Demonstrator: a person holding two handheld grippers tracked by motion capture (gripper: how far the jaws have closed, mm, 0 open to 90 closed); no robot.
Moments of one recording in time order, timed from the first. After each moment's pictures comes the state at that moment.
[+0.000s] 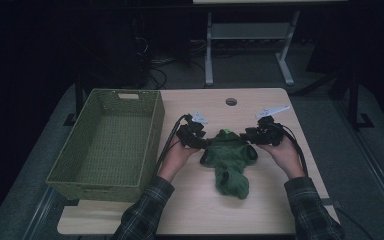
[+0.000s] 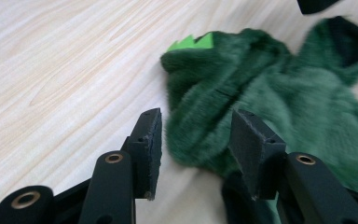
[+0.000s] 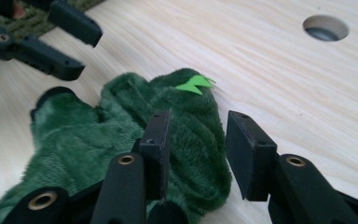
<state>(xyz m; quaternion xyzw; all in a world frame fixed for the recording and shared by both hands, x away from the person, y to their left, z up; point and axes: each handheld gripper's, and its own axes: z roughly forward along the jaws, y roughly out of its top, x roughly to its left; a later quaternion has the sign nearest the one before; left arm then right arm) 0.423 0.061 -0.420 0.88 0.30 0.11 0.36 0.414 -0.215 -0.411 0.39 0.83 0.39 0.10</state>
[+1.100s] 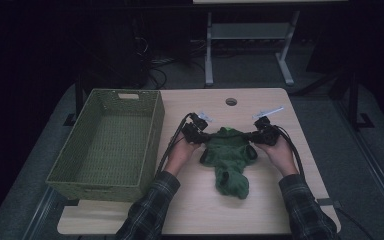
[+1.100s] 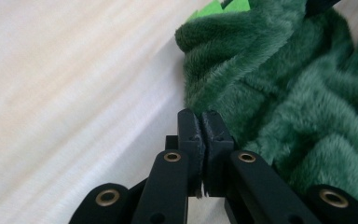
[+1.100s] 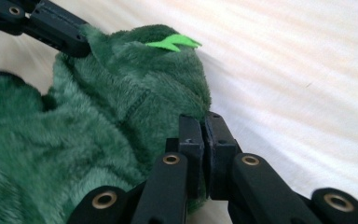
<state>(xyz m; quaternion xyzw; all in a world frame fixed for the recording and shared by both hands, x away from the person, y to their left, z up) 0.449 0.049 -0.434 0.89 0.29 0.09 0.34 0.436 -0.217 -0.441 0.43 0.83 0.36 0.07</state>
